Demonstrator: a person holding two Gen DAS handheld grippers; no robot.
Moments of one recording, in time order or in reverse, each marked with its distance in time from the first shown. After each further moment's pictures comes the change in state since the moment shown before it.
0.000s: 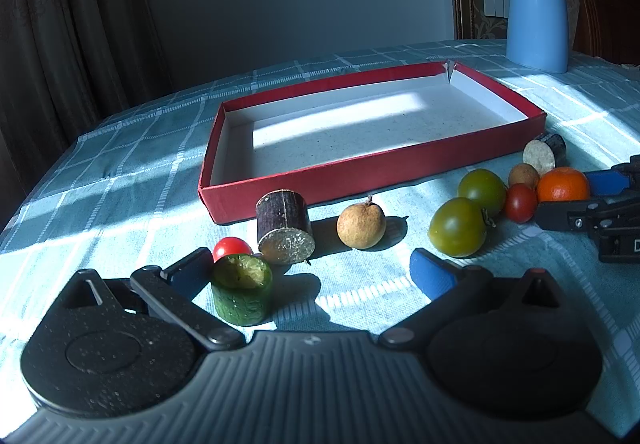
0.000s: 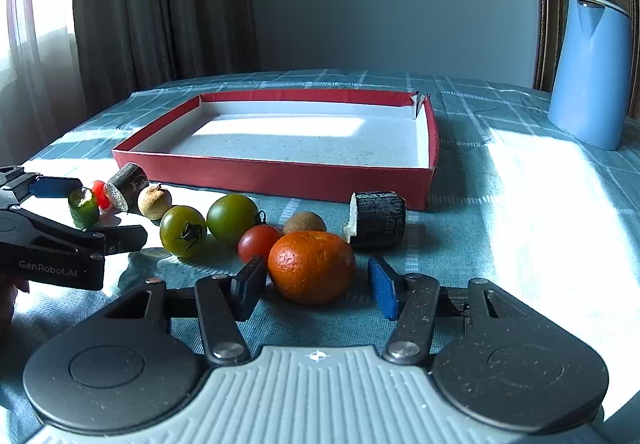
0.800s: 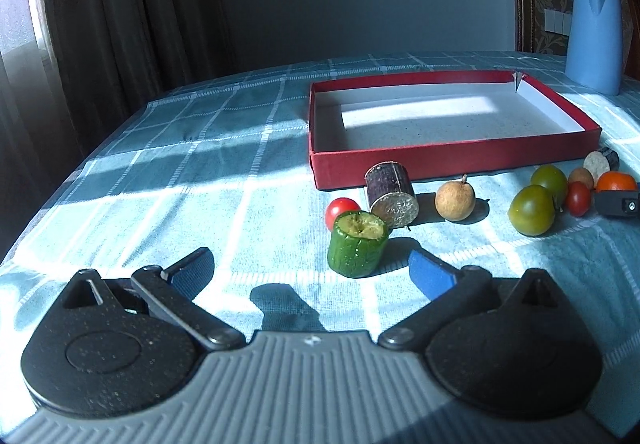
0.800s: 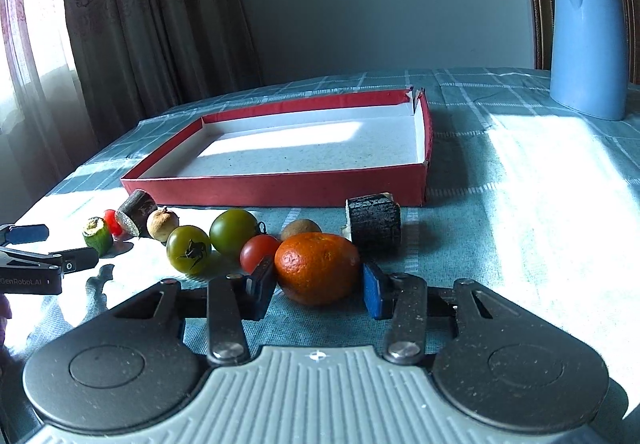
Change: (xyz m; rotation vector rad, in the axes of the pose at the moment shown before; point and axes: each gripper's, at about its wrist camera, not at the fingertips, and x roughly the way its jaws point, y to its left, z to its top) left arm -0.023 0.043 -0.018 -0.113 0.027 0.141; right arm -0.004 -0.017 -0.001 0.104 -0.024 0.062
